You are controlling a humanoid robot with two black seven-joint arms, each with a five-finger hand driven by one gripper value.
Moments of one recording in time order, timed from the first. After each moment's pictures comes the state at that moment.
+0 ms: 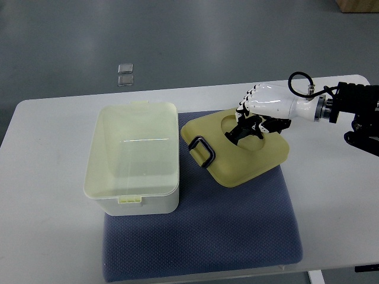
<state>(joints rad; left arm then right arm) 0.08 0.00 -0.11 -0.09 0.02 -0.23 0.10 1.07 -0.60 0.04 1.04 -1.67 -0.29 0.61</state>
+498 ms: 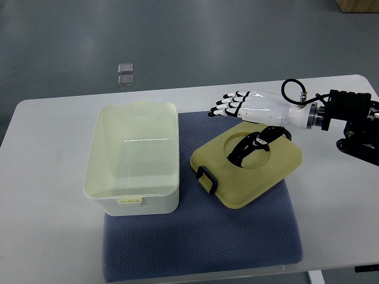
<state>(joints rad) 0.08 0.00 -0.11 -0.09 0.02 -0.23 0.10 1.05 -0.59 0.05 1.09 -1.65 -0.29 0.61</state>
